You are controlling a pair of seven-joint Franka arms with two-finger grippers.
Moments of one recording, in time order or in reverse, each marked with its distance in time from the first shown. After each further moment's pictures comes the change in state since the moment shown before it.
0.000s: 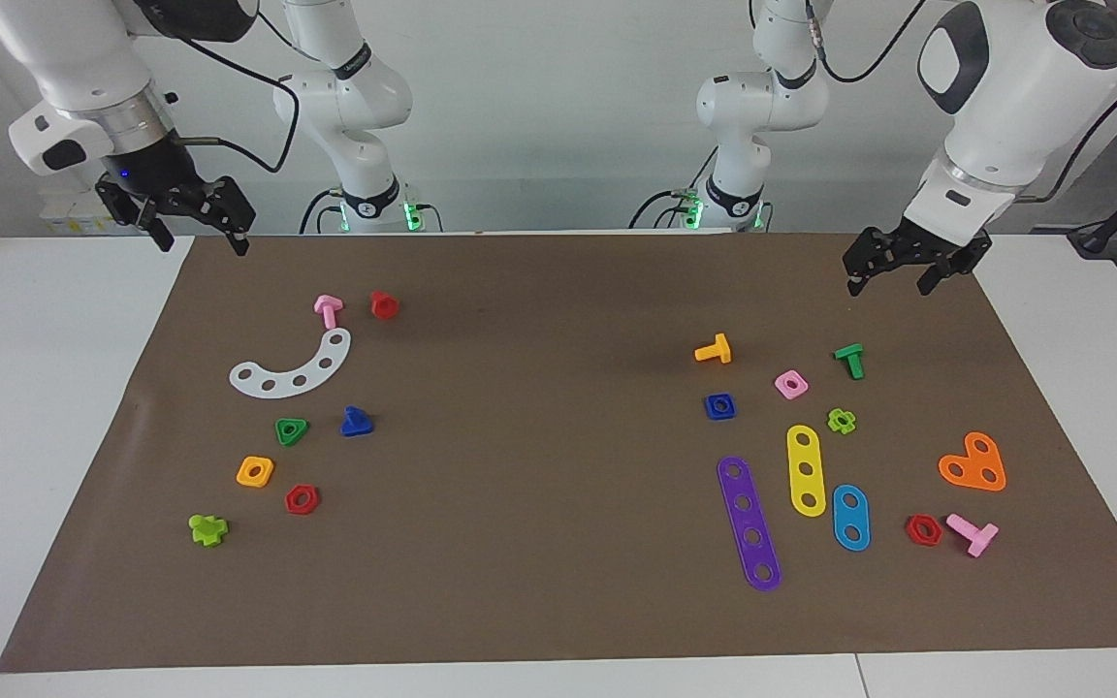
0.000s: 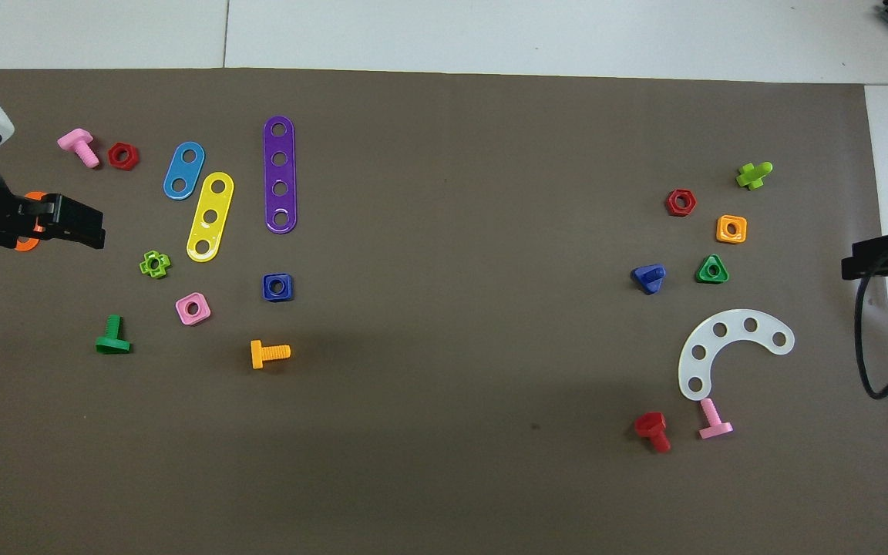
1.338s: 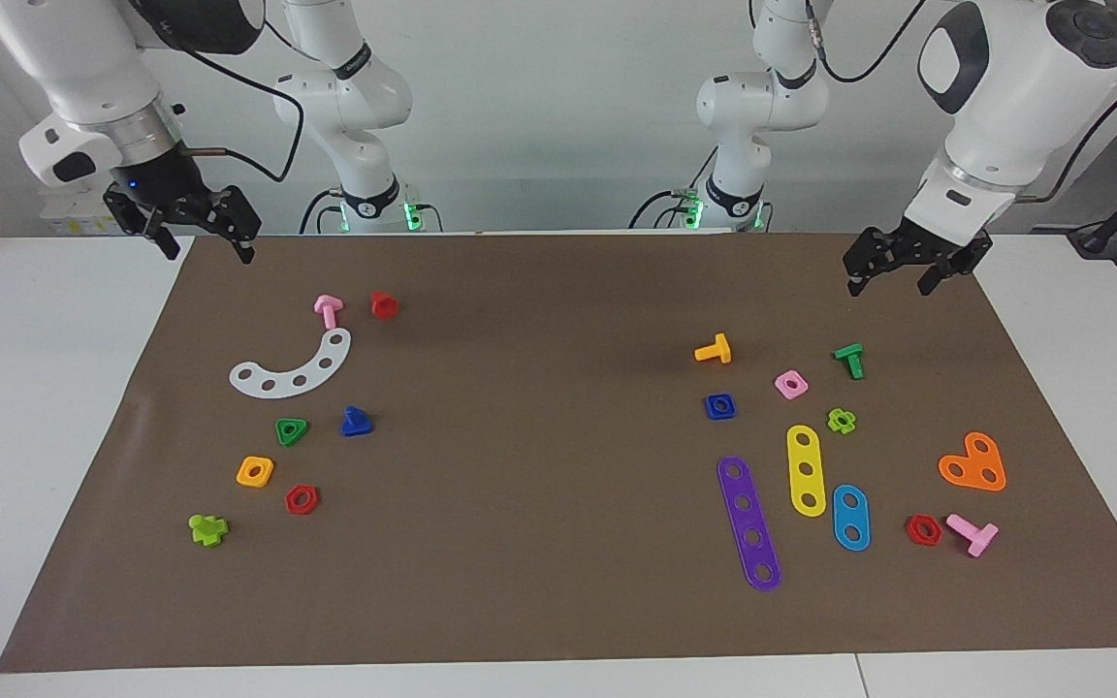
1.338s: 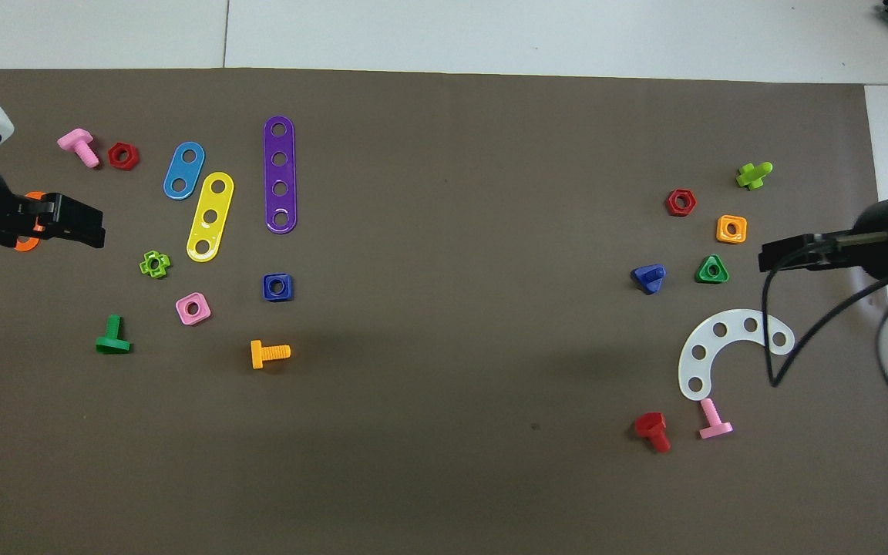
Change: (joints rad) left arm 0.000 0.000 0.000 0.000 0.000 0.003 0.000; right arm 0.095 0.012 0.004 -0.205 0.016 0.264 -0.062
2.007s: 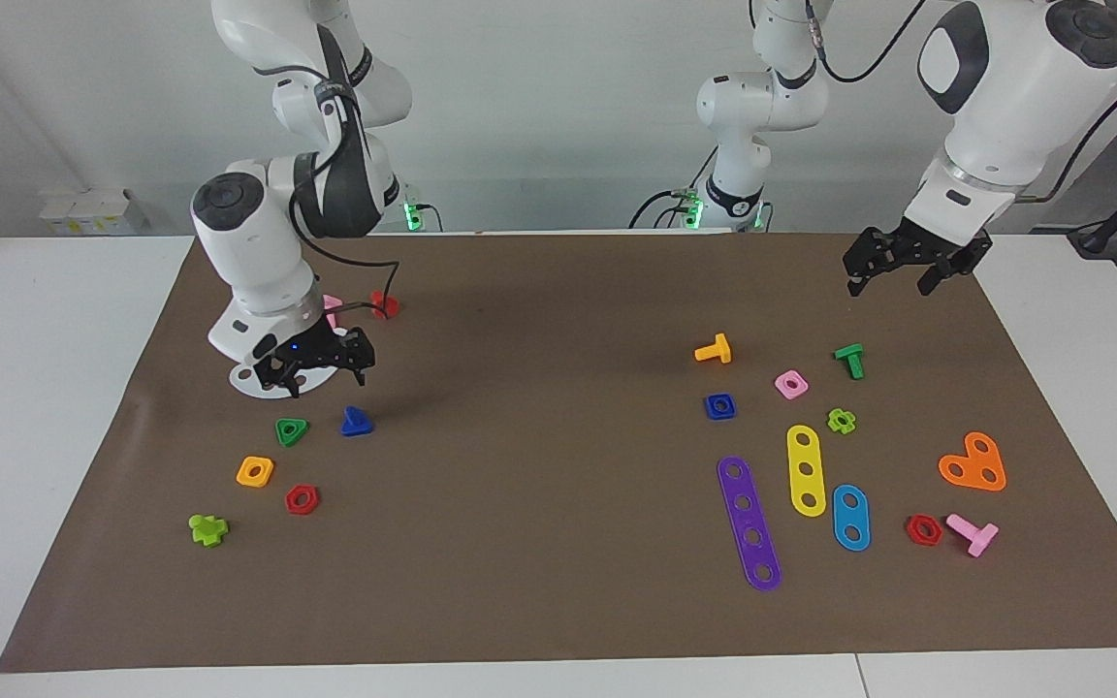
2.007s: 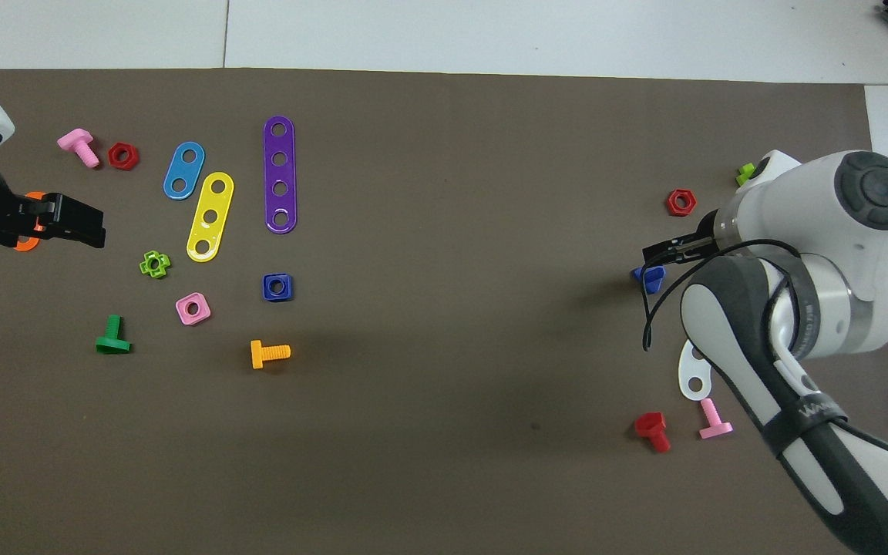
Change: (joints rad) left arm 0.000 0.000 -0.001 0.000 0.000 0.000 0.000; right arm 0.052 0.230 0.003 -0.162 0.033 0.403 -0.099
